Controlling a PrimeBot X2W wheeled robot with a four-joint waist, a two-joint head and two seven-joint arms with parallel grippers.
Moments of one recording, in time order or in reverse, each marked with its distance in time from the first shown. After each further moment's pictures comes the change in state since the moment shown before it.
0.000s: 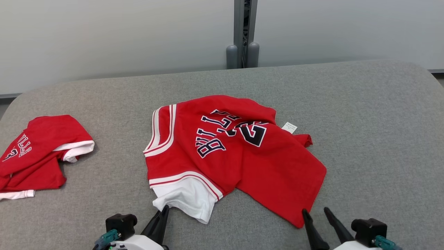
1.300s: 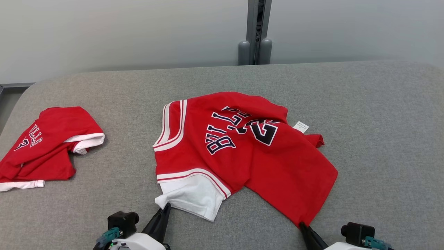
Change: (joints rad) left arm -0.011 0.004 -0.019 -0.006 0.009 0.000 0.000; right arm -0.069 0.010 0.144 0.187 0.319 0.000 0.044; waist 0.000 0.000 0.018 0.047
